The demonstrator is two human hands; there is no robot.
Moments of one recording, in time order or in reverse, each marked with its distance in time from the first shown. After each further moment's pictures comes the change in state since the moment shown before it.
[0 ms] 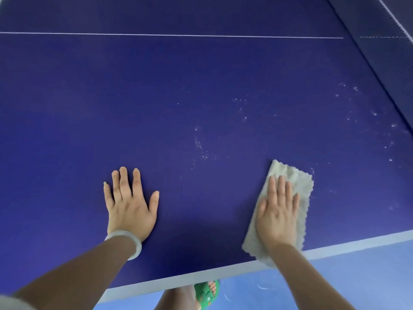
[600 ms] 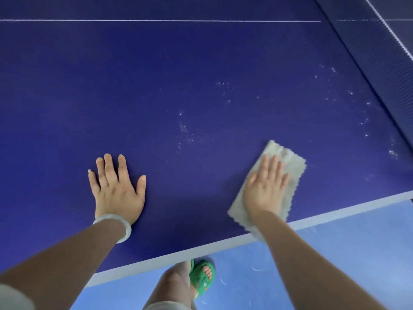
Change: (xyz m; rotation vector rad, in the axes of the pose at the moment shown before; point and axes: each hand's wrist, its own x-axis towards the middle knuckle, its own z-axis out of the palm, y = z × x) left_hand -0.003 -0.001 0.000 -0.024 0.013 0.003; right_hand 0.004 -0.008 0.001 0.032 0.028 0.155
